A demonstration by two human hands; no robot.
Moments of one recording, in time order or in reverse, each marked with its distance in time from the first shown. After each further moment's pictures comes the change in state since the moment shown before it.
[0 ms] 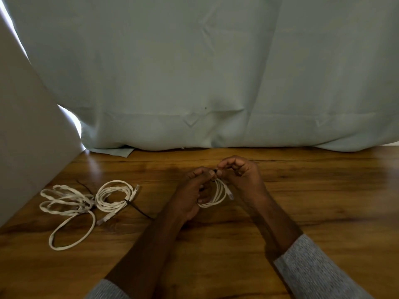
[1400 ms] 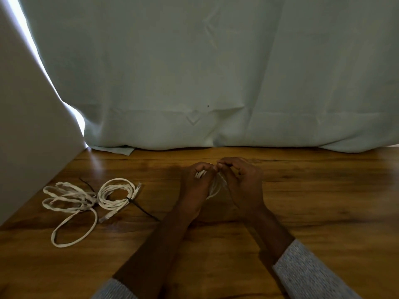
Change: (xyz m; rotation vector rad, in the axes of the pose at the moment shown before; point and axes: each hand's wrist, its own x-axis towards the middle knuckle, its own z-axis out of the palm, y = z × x) left_hand 0.006 -0.003 0.013 0.443 0.386 0.257; right_hand -0.005 0.007 0.011 -0.661 0.239 -0.469
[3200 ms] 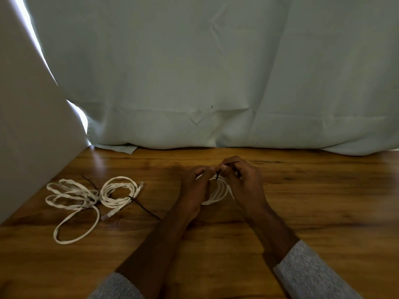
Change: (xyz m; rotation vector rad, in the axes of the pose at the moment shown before) left_hand 0.008 -0.018 -0.007 -0.140 -0.047 -0.180; right_hand 0.001 0.007 0.001 0.172 -0.172 0.146
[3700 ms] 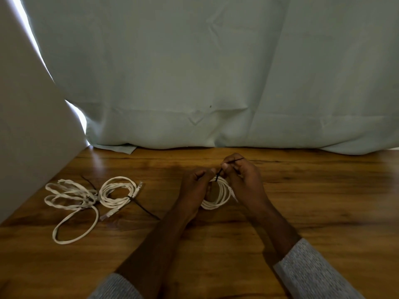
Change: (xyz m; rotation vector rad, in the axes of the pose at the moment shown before) left_hand -0.002 -0.003 -0.002 0.067 -0.034 0.071; right_hand 0.002 -0.005 -0.005 0.110 -0.064 0.089
